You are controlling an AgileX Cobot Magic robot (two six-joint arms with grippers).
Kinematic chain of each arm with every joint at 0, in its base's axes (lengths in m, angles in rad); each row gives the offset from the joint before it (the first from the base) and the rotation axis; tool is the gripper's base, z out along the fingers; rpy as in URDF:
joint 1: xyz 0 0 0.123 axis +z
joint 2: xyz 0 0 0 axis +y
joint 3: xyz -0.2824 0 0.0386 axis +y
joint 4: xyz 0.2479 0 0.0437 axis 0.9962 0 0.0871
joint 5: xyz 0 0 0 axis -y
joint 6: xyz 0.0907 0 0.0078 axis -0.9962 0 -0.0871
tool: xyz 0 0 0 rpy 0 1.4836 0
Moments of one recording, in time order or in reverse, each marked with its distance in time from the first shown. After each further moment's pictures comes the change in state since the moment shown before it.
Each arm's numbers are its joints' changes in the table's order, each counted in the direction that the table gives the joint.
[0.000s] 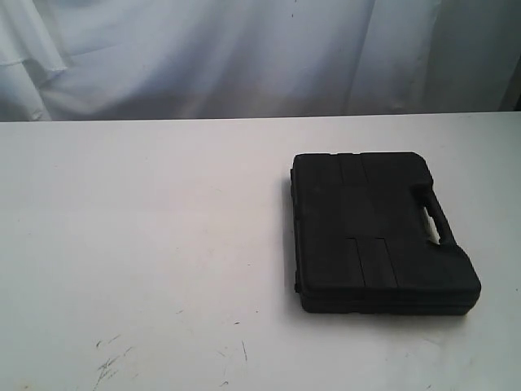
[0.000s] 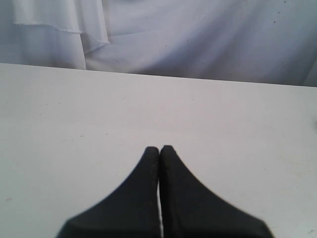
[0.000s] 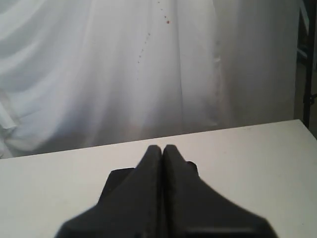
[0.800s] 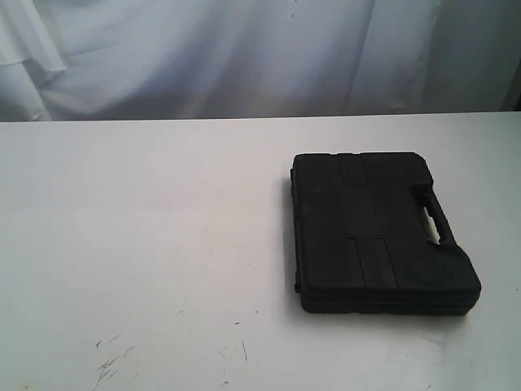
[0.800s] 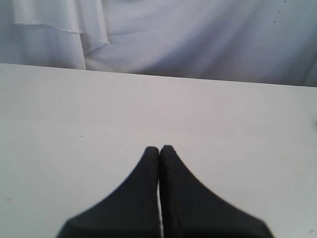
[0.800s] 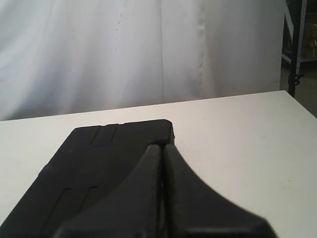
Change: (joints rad) left arm 0.000 0.000 0.000 0.000 0.000 0.000; right arm 0.000 -0.243 0.563 -0.120 0.347 -0.044
